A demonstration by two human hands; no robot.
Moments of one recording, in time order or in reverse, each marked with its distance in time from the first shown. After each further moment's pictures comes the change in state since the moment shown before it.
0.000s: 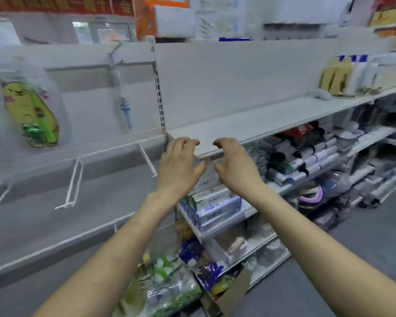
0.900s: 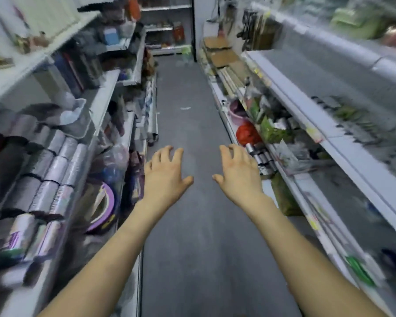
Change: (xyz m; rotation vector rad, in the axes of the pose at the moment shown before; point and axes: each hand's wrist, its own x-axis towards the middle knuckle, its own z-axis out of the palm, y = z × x) left_hand 0.119 0.579 0.525 -0.304 -0.669 0.839; right_hand -0.209 0.573 -0.283 -0.823 0.109 1.237
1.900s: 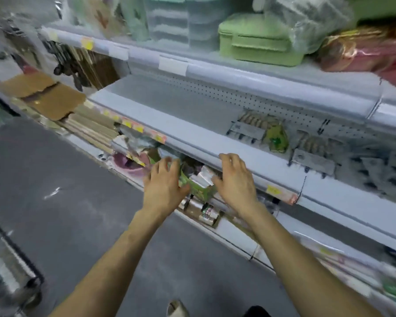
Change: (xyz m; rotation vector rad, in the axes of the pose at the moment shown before) left_hand 0.655 0.258 0.244 -0.133 -0.246 0.748; right_hand 0.455 0.361 0.126 0.064 0.163 0.854
